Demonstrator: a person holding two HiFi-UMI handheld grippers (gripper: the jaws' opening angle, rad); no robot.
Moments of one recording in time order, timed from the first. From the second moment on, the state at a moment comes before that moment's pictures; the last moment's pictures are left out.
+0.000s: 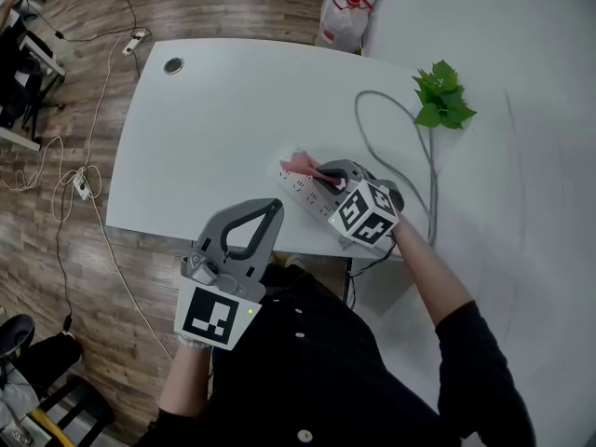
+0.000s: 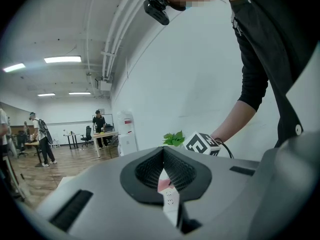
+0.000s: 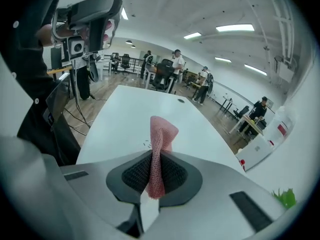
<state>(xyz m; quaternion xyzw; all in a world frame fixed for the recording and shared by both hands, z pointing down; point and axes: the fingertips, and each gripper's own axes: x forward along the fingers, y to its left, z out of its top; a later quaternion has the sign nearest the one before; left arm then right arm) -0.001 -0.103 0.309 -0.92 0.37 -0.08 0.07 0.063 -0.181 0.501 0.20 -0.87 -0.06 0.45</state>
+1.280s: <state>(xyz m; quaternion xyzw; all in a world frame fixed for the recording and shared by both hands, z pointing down) -0.022 -0.101 0.315 -0.91 0.40 -0.09 0.06 0.042 -0.147 0.563 0.11 -0.86 -0.05 0.49</state>
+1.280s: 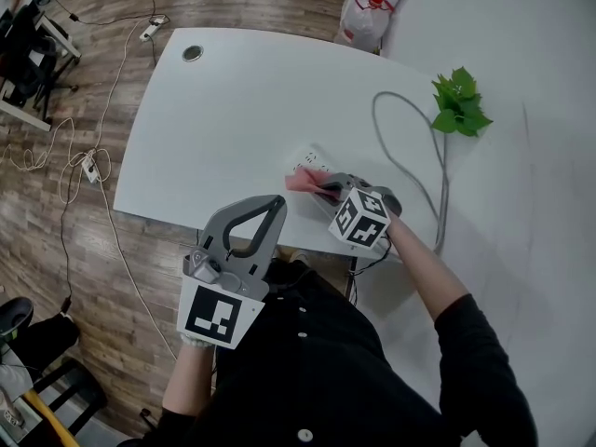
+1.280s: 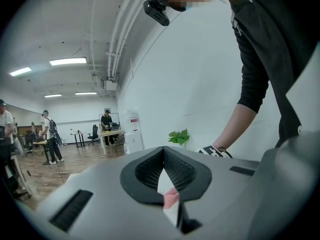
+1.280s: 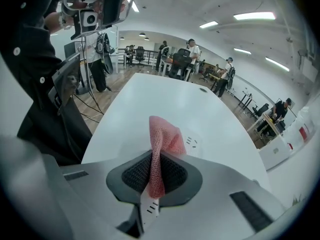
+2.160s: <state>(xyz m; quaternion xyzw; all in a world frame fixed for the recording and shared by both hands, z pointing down) 0.018 -0.102 0.313 -0.94 0.34 -0.08 0.06 0.115 -0.084 0.561 0.17 -0.85 0.01 0.51</state>
